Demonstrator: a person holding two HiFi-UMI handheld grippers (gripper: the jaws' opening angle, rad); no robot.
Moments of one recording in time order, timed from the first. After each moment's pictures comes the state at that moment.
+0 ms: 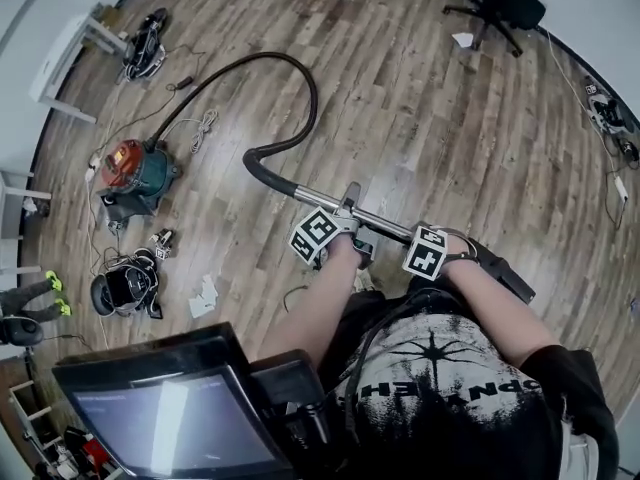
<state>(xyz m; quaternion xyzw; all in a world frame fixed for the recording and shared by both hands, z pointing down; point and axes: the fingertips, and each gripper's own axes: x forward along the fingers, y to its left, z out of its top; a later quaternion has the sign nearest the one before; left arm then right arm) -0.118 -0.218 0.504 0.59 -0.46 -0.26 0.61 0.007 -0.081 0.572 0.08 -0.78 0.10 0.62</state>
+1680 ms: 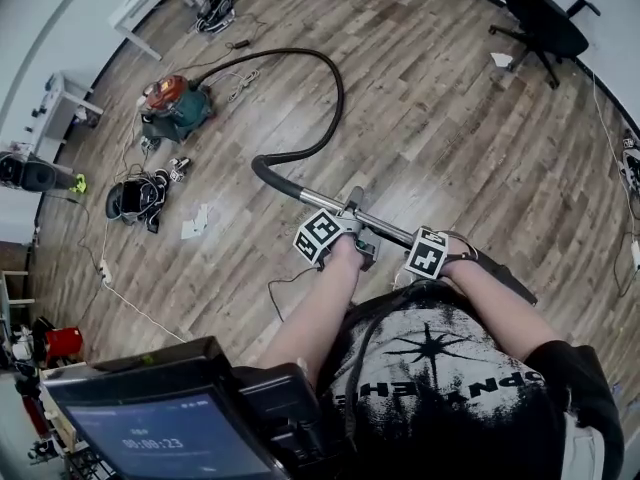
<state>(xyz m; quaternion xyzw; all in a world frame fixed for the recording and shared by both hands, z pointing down) 0.109 -0.046 0.483 0.52 -0.57 -0.33 0.54 0.265 0.054 0.560 -0.06 -0.80 0.03 0.59</state>
